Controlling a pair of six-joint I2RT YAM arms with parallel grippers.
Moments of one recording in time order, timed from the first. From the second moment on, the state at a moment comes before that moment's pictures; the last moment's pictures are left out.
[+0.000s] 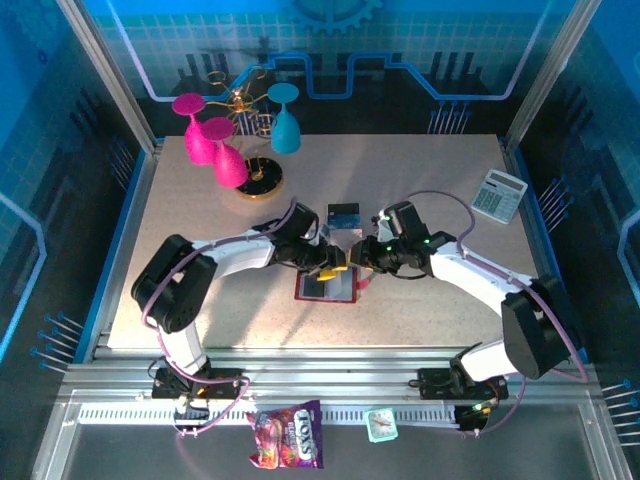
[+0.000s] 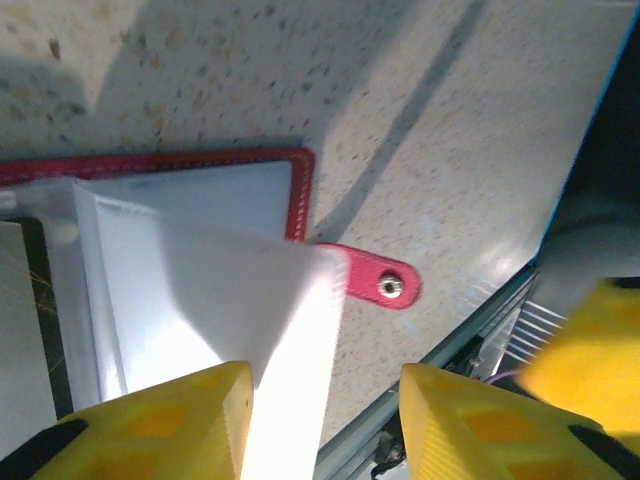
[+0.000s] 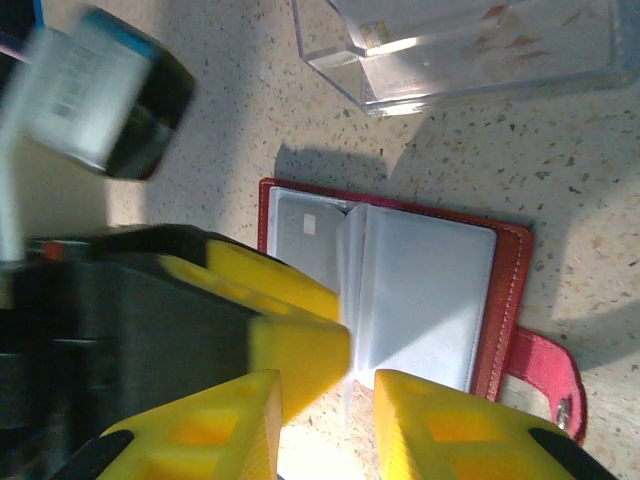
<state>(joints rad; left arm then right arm) -0.59 1.79 1.03 -0.22 0.63 -0.96 0.48 1.41 0.85 -0.35 -0.47 0.74</state>
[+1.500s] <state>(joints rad) -0.42 1.70 0.86 -0.21 0.62 -0.91 0.65 1.73 1.02 -0.35 -0.50 0.75</state>
